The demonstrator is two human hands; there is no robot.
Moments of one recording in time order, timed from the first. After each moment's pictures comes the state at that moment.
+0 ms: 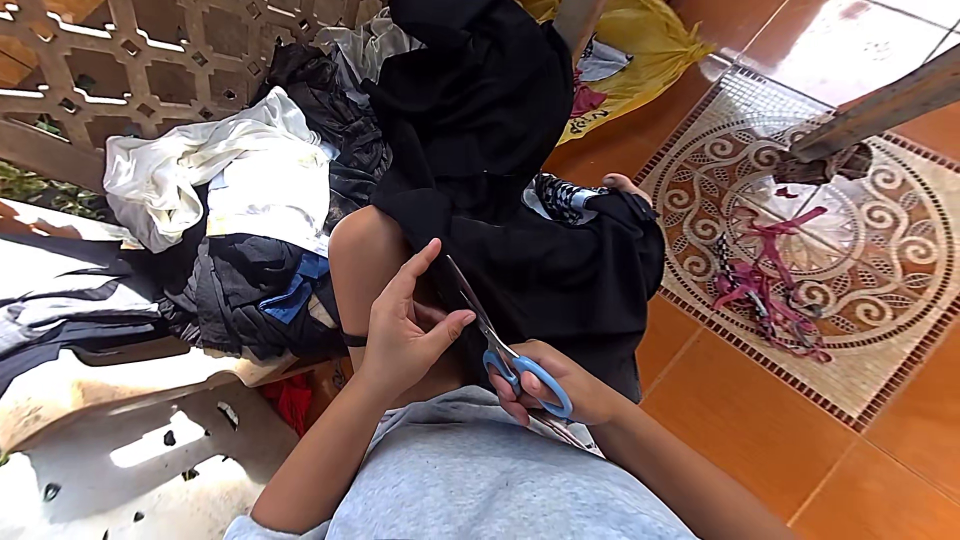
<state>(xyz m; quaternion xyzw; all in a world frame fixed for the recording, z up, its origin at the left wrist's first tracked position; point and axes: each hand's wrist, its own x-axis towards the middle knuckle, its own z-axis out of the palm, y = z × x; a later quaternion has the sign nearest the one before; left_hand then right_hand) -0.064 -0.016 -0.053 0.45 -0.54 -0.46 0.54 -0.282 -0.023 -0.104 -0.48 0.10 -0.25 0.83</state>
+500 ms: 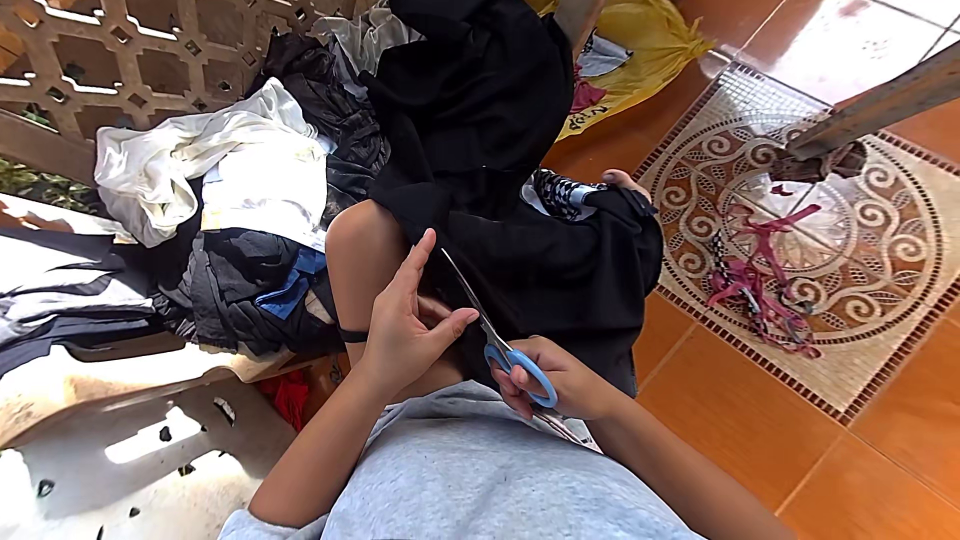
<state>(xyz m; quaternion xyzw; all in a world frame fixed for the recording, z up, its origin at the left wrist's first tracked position) -0.065 -0.017 -0.055 0.47 -0.57 -0.45 0.51 -0.286 -0.019 -0.101 -0.49 0.17 -0.24 0.82</state>
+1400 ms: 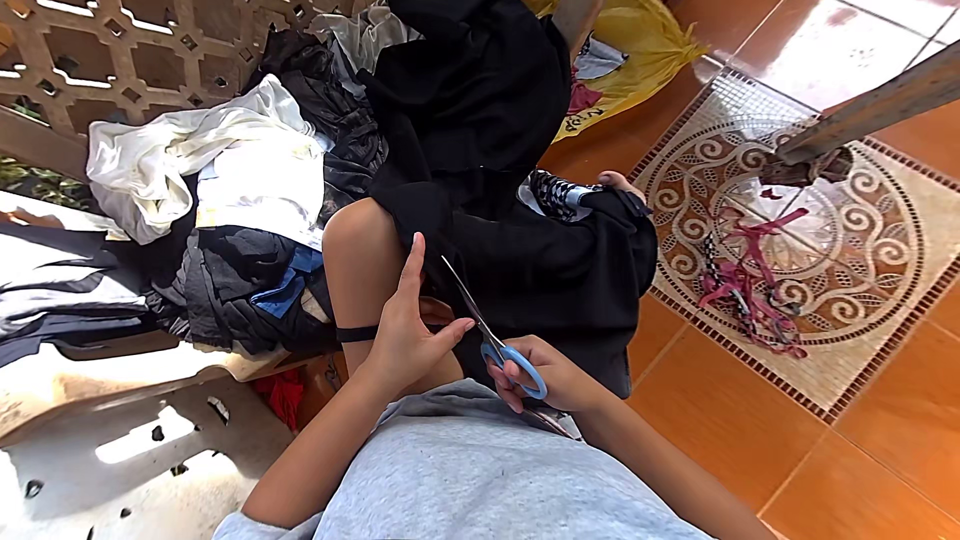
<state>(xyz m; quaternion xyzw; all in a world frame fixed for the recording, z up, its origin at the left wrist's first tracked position) -0.068 -0.011 -0.079 0.50 -0.58 -0.45 0.47 -0.291 -0.015 -0.121 -0.43 0.20 -0.23 0.85</state>
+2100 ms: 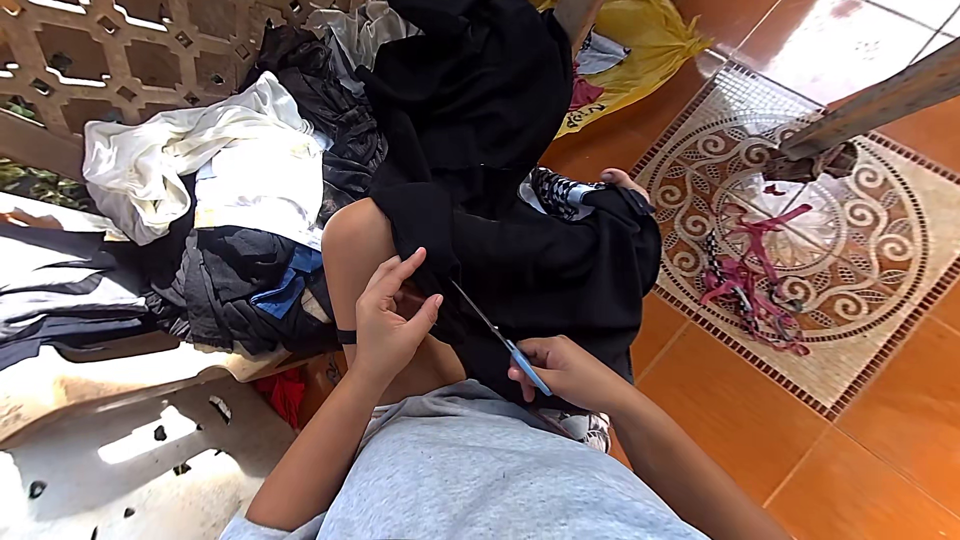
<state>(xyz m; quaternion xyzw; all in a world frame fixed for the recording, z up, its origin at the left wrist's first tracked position) -0.058 -0.015 -0.087 0.52 -0.51 -0.39 0.56 -0.319 -0.023 -0.108 -0.61 0.44 -0.05 0.66</state>
